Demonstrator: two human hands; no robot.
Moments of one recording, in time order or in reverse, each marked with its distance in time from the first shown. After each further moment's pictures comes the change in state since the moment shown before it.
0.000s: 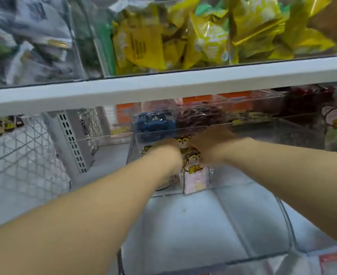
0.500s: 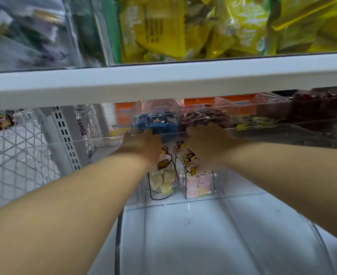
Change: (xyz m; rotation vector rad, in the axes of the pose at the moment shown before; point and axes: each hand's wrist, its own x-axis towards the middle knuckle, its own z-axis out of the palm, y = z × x) left_hand 0.043 -0.061 -0.006 0.431 0.223 0.111; right_hand 0.027 -0.008 -0.005 -0.235 0.034 -0.095
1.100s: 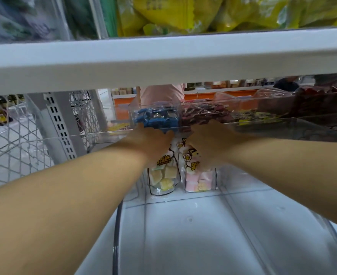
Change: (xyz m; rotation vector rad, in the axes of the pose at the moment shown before) left_hand 0.018 -0.002 0.013 0.302 0.157 0.261; right_hand 0.006 0.000 0.006 0.053 -0.037 0.022
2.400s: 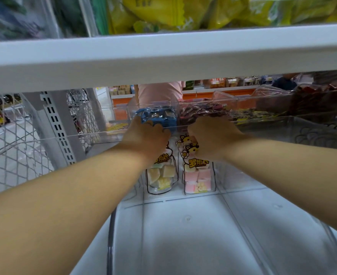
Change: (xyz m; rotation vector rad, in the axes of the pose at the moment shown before) left_hand -0.008 0.008 -0.021 0.149 -0.040 -0.082; right_hand -0.006 0.004 0.003 0.237 0.195 0.161
